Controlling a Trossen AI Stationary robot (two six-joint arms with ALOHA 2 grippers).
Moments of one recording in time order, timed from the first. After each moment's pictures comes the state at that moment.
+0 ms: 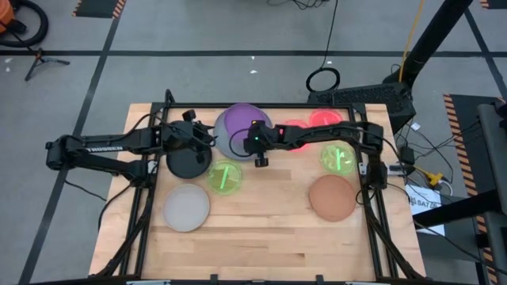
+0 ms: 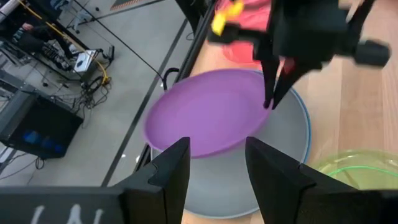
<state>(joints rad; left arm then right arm) 0.18 0.99 0.79 -0.37 -0.37 0.27 -0.23 1.98 1.33 -0.22 0.13 -0.48</state>
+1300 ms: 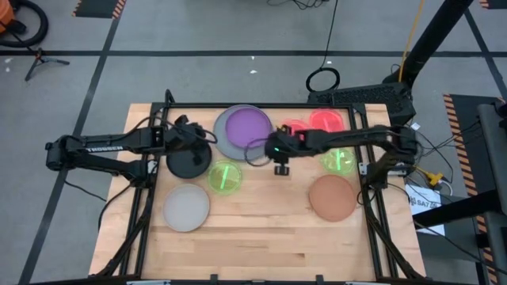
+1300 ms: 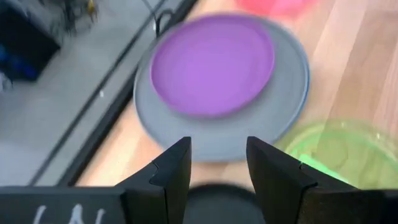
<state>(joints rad) 0.20 1.00 0.79 -0.60 -0.37 -0.04 -0.13 1.66 1.17 -0.56 0.23 -0.18</state>
